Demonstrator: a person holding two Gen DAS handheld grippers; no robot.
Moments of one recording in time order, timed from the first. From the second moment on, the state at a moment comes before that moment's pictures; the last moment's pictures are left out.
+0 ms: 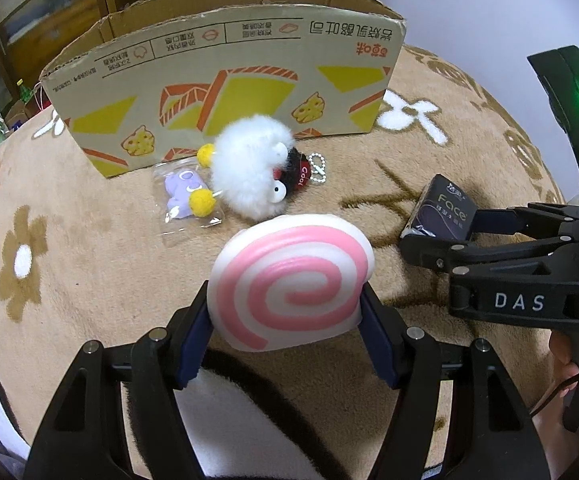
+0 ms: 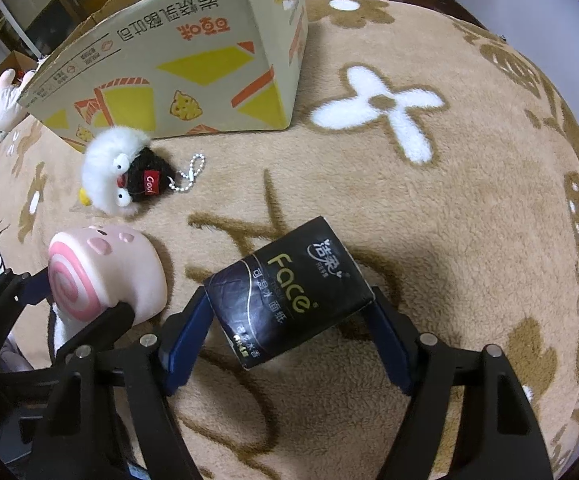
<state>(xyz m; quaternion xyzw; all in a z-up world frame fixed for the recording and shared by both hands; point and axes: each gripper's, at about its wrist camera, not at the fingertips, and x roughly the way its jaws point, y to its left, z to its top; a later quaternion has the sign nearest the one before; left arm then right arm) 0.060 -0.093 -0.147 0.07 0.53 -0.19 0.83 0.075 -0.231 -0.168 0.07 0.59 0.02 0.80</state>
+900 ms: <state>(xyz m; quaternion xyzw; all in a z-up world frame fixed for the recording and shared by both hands) 0.046 -0.097 -0.126 0.09 0.50 -0.19 0.84 0.063 -0.252 -0.129 0.09 0.52 0.00 0.85</state>
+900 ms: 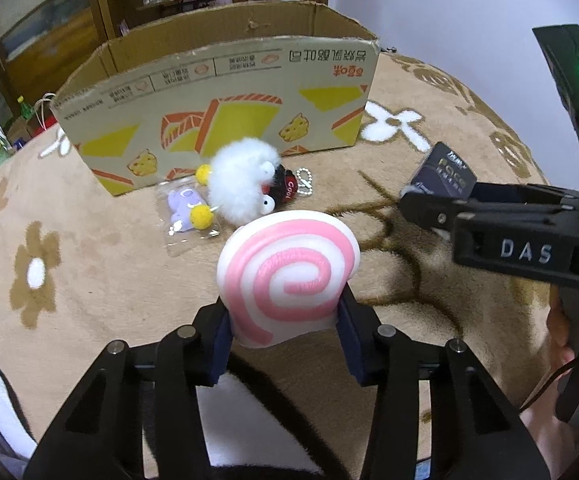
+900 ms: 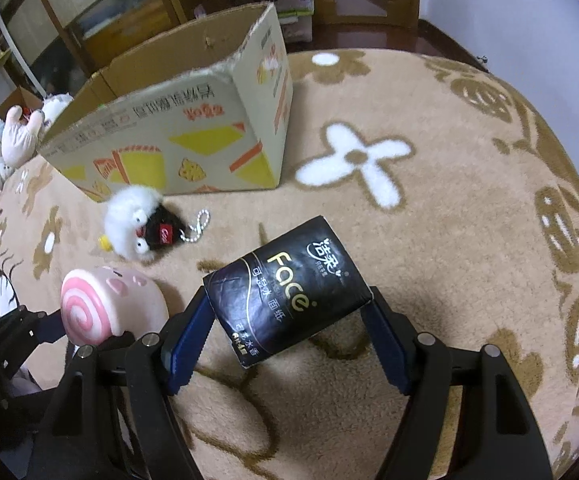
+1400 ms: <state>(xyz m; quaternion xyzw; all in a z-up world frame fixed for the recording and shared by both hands) 0.028 -0.078 -0.091 0.08 0.44 -0.15 0.88 0.041 -0.241 -0.096 0.08 0.46 0.02 0.89</state>
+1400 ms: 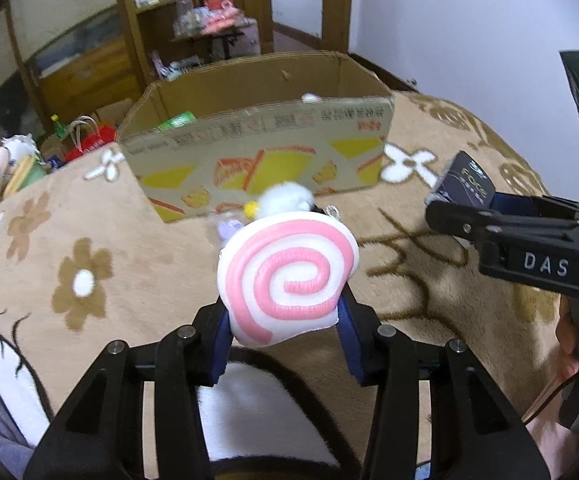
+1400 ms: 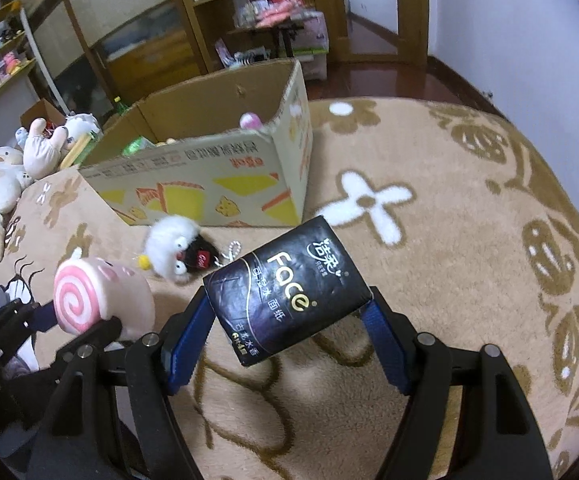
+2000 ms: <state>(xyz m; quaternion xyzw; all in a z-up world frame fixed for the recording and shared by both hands) 0.011 -0.064 -0.036 0.09 0.32 -0.13 0.94 0.022 -0.224 -0.053 0.04 0.36 0.03 0.93</state>
